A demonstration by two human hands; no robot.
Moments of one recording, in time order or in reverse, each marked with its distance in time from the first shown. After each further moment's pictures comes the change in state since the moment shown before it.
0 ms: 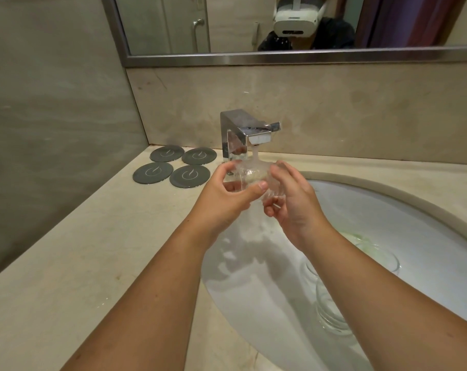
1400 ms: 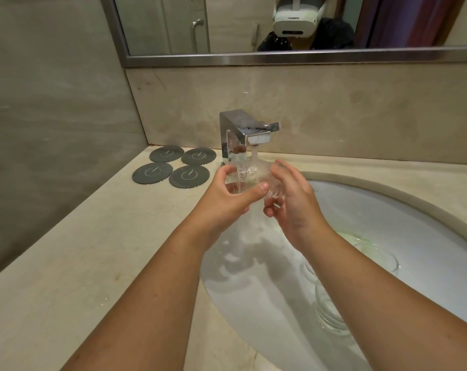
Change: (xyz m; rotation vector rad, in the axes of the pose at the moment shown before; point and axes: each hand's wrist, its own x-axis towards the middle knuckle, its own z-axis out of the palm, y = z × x) left_hand 0.004 -0.005 0.001 -0.075 -0.055 -0.070; right_hand -0.002 -0.003 0.002 -0.008 0.010 -0.019
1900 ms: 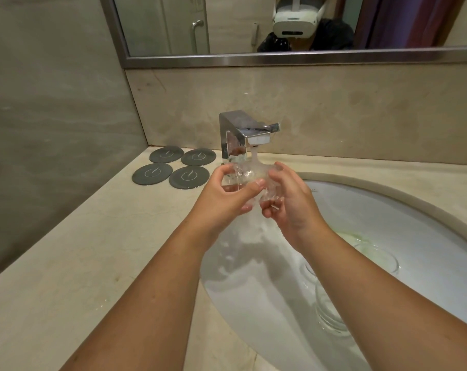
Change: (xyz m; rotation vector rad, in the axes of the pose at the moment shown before) left_hand -0.002 0.003 0.001 -0.082 0.048 0.015; right_hand 0.003 0.003 0.000 -0.015 -0.014 0.040
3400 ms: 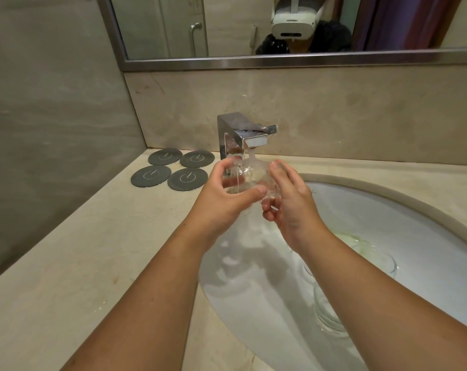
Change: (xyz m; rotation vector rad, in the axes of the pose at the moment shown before) left_hand -0.005 0.006 0.002 0.058 -0.012 0.098; right_hand -0.007 -0.004 0.002 -0.008 0.000 -0.057
